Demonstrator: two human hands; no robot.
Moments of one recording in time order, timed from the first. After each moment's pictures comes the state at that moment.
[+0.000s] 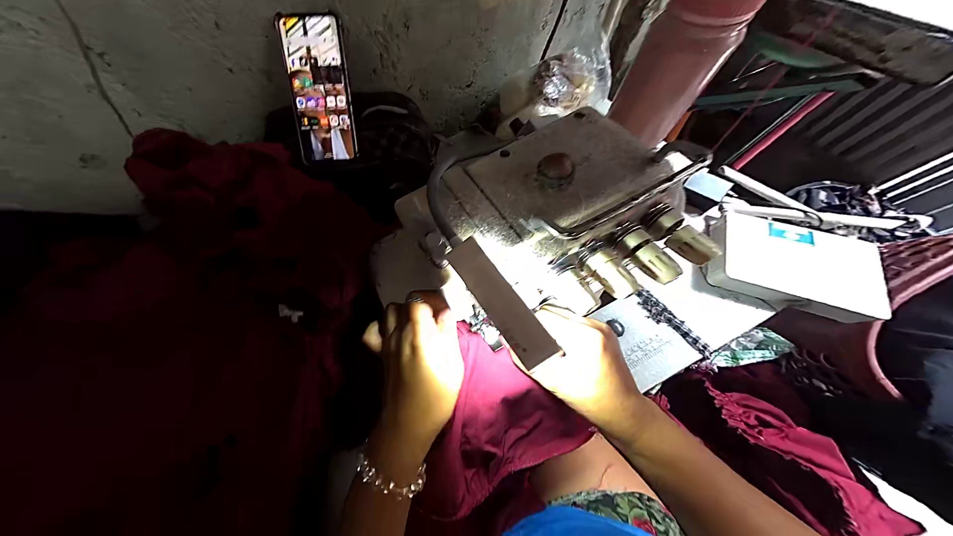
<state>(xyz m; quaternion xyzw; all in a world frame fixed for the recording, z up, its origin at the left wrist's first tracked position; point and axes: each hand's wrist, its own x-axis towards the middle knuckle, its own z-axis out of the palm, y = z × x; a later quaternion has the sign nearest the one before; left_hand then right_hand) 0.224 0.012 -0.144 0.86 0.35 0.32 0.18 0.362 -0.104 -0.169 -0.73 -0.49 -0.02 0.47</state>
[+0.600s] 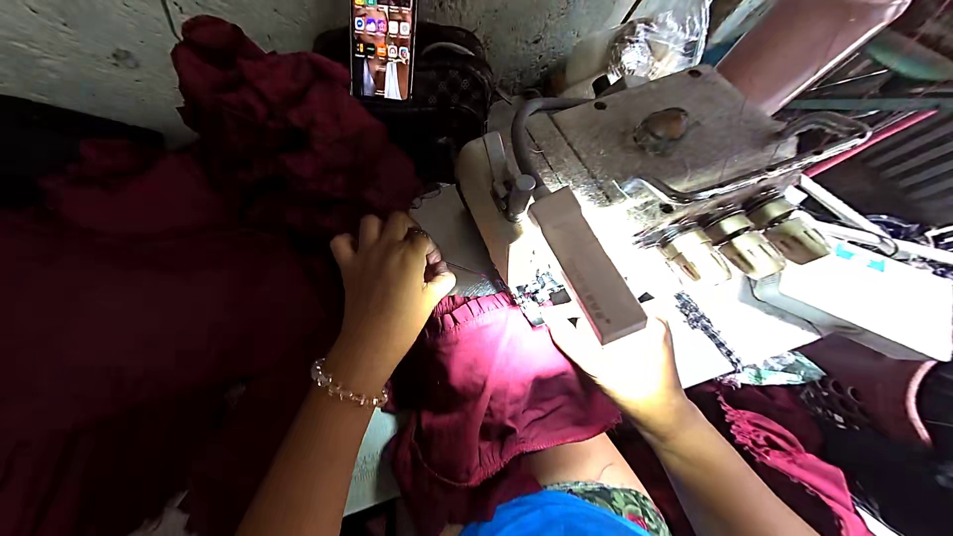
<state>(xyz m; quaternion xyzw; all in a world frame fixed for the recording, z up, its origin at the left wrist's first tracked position) 0.199 0.071 -0.112 0.92 0.35 0.18 0.05 0.365 -0.108 -0.174 -0.74 -0.49 0.00 0.46</state>
